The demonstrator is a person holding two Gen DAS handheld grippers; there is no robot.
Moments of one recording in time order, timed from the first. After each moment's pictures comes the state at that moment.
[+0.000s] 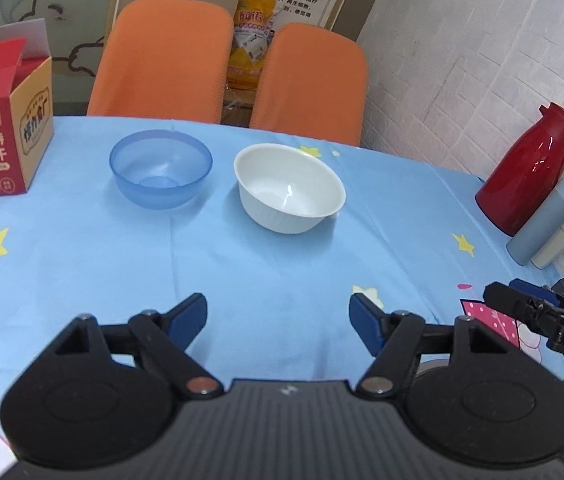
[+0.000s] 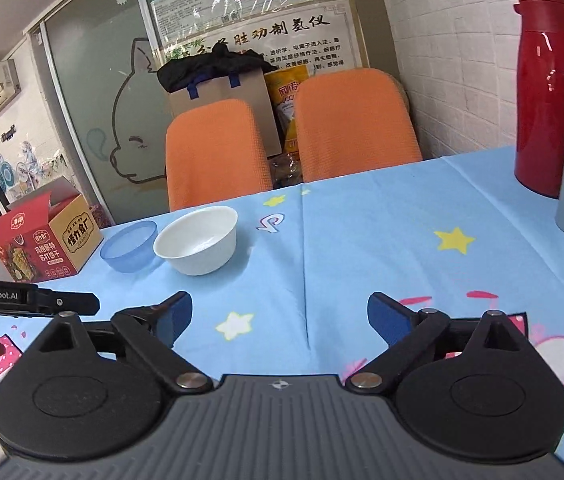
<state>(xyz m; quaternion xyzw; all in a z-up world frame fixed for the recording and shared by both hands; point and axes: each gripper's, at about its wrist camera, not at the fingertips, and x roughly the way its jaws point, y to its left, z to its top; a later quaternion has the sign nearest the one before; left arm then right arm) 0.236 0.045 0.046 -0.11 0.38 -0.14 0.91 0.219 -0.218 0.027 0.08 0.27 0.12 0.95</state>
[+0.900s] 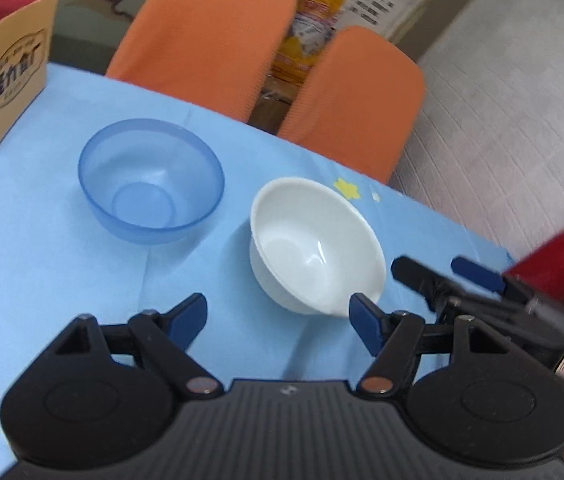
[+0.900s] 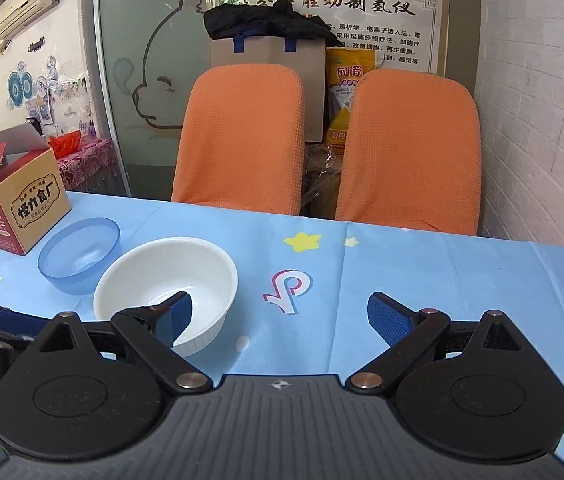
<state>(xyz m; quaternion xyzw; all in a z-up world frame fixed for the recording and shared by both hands) 0.329 0.055 0.025 -0.26 0.40 -0.07 0.88 0.367 -0.167 0.021 -0.05 0.29 0.17 0.94</state>
